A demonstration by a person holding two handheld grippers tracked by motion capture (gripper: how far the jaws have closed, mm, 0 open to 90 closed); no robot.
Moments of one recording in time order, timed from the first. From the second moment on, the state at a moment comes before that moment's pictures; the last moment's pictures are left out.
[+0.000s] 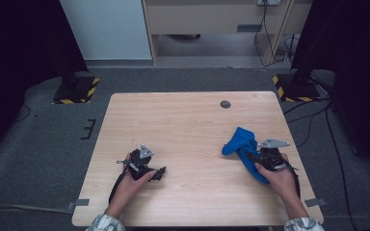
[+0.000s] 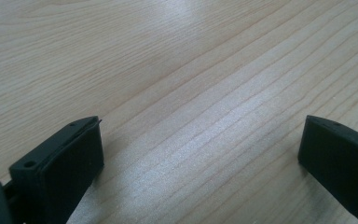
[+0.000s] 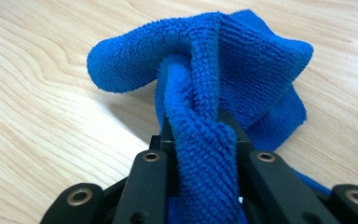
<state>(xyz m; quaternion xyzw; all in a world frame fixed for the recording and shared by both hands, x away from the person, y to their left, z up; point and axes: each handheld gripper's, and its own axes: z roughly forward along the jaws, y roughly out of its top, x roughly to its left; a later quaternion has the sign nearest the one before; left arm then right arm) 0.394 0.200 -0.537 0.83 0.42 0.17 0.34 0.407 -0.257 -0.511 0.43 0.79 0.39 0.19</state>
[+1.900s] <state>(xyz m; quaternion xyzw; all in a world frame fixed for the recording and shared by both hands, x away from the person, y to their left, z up) 0.390 0.202 -0.537 0.83 0.41 0.16 0.34 0.430 -0.078 -0.507 0.32 0.85 0.42 0.09</state>
